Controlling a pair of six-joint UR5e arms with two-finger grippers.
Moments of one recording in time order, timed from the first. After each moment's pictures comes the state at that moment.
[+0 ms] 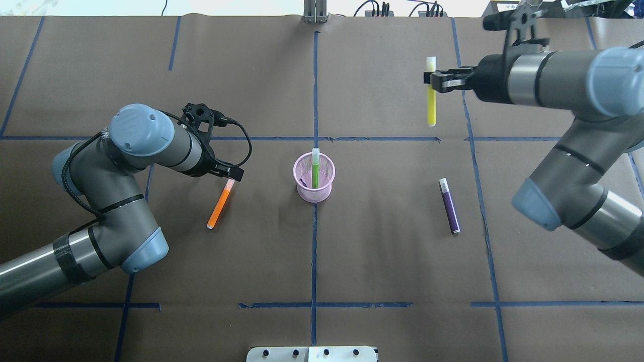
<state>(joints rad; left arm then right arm) -0.62 -2.03 -1.59 -1.99 -1.89 -0.86 0.80 -1.23 1.76 -0.67 1.76 0.92</state>
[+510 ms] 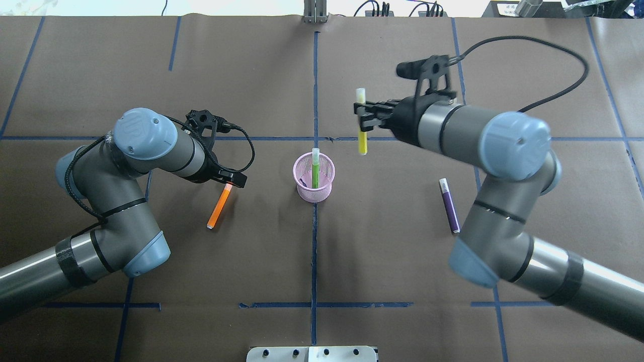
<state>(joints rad) -0.62 -2.03 -1.59 -1.99 -1.91 -0.87 0.57 -1.11 1.77 -0.74 1.48 0.95</state>
